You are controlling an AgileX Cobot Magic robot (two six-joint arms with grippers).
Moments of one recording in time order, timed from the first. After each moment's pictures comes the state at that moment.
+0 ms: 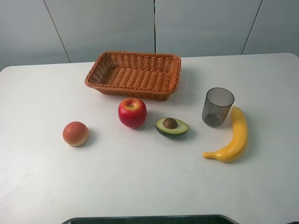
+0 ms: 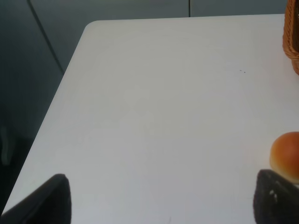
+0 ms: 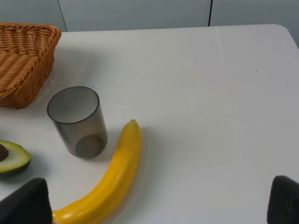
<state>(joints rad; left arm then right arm) 0.07 0.00 -0.51 0.15 1.08 -0.05 0.00 0.00 -0.51 0.04 1.10 0.00</state>
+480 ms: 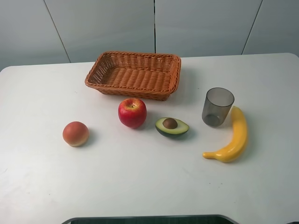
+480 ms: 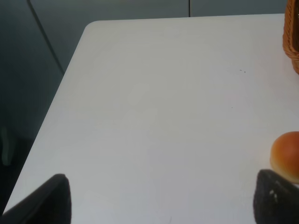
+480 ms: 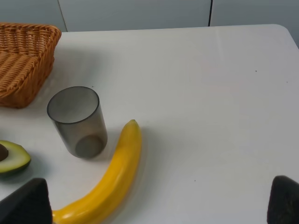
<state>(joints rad) 0.07 0.00 -0.51 0.15 1.08 -0.05 0.00 0.00 -0.51 0.04 1.10 0.00</state>
